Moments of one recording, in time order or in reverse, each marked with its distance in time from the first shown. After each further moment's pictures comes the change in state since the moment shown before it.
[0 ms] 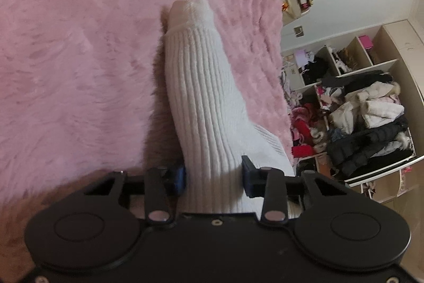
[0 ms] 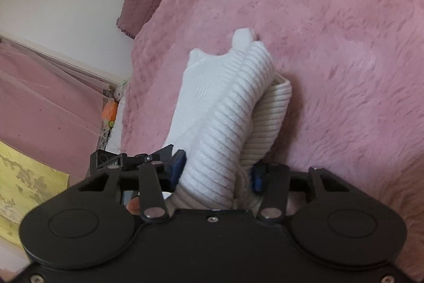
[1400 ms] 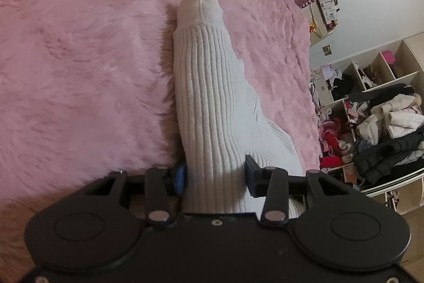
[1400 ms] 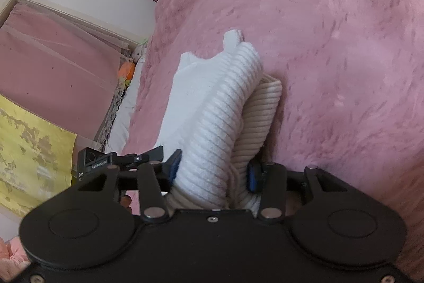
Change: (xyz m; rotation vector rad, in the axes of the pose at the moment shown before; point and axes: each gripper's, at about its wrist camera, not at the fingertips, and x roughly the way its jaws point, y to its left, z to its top) left arm -0.199 0.045 -0.109 -0.028 -0.101 0.171; right arm 0.053 0.053 -0.141 -0.030 0.088 0.070
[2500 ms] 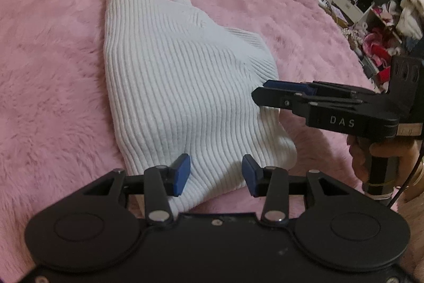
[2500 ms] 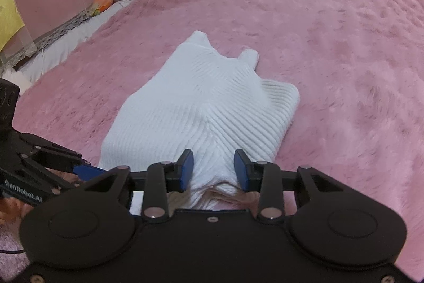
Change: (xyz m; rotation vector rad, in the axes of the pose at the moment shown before) left arm 0.025 -0.118 -0.122 0.458 0.085 0.334; right arm -0.012 0.116 -0.052 -0.645 0.010 -0.455
